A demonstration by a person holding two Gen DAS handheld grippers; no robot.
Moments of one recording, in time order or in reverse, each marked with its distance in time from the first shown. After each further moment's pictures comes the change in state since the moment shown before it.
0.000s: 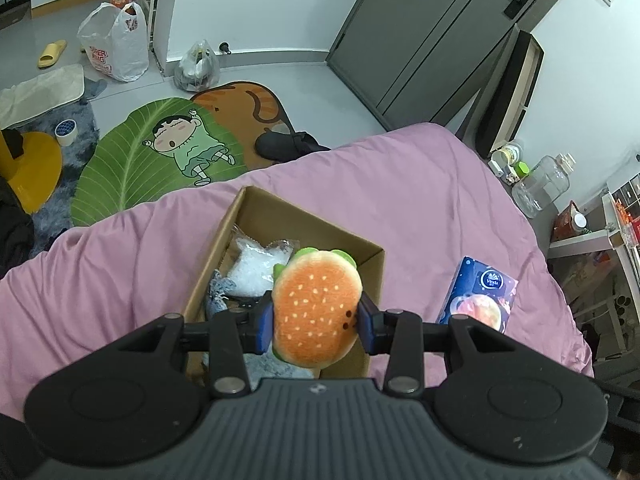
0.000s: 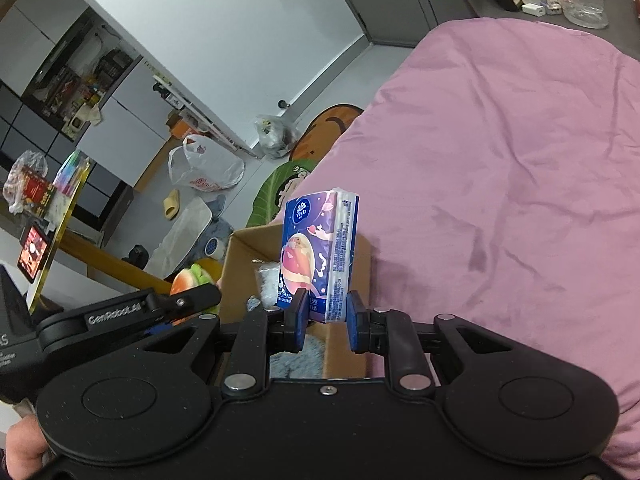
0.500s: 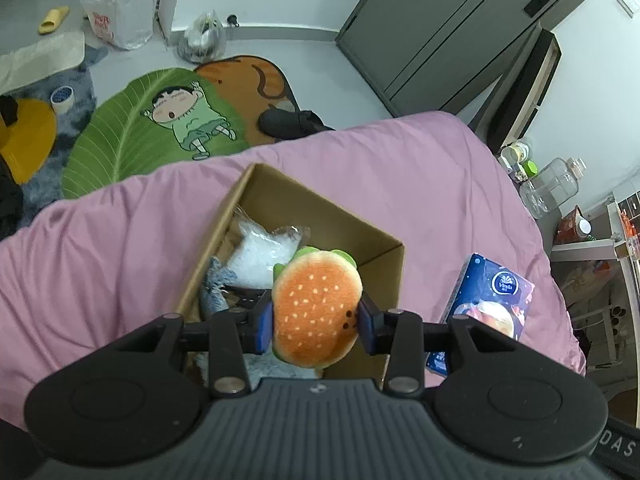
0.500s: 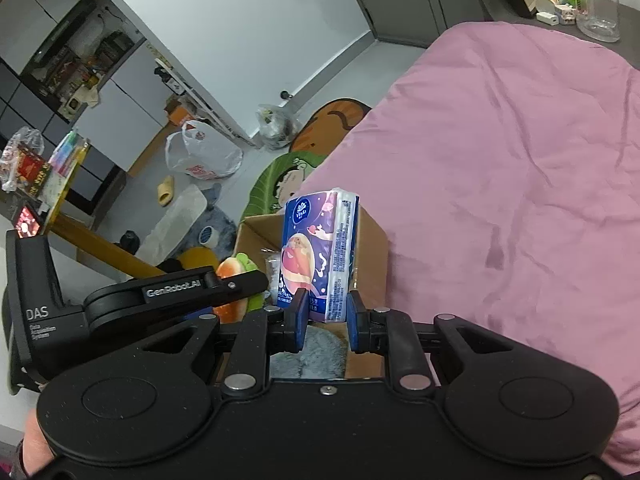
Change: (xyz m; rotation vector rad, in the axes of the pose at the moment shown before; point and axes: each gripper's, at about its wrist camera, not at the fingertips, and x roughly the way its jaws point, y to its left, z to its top) left arm 0.035 0.015 0.002 -0.065 0.067 -0.023; right arm 0.007 0.028 -0.009 -0.039 0.010 -0.044
